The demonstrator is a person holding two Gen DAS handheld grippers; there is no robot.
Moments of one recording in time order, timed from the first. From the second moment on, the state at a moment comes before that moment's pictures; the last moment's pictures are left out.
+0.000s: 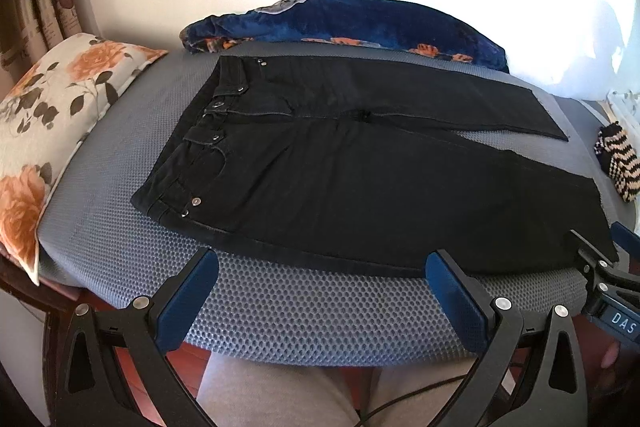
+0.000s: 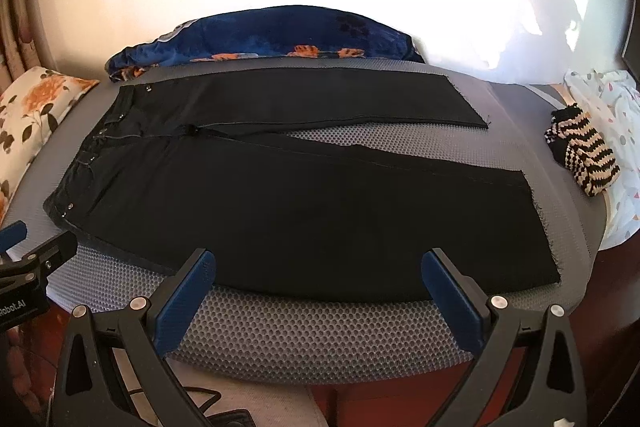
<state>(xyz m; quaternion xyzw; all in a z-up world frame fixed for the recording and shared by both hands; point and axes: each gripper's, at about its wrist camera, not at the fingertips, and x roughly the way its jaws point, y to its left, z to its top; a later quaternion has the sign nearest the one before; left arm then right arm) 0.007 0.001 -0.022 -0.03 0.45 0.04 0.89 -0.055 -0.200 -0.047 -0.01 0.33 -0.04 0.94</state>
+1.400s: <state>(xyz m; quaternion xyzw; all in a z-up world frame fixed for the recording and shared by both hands) 0.015 -0.002 -0.031 -0.03 0.45 0.03 0.89 -0.044 -0.211 -0.054 0.03 0.35 -0.04 0.94</state>
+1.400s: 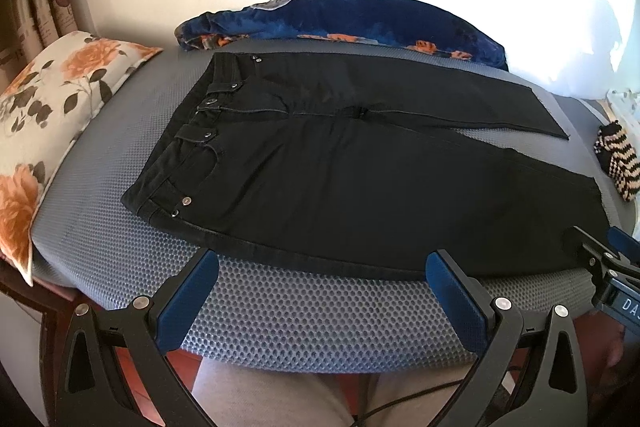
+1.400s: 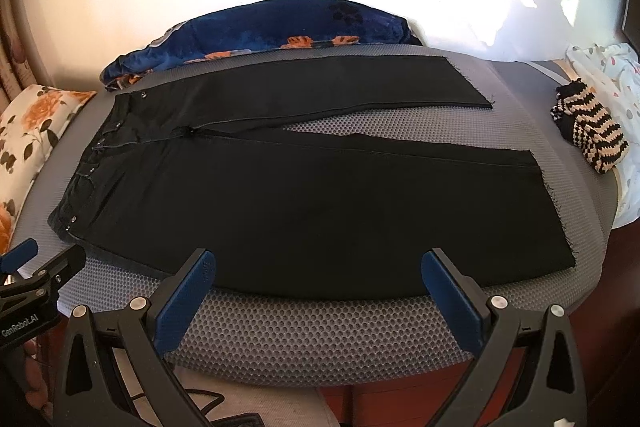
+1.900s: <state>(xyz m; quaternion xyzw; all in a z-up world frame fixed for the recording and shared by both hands) 0.017 0.002 -0.034 -0.04 0.46 0.03 0.89 -0.044 -0.212 -0.054 0.03 0.35 -0.04 0.93</state>
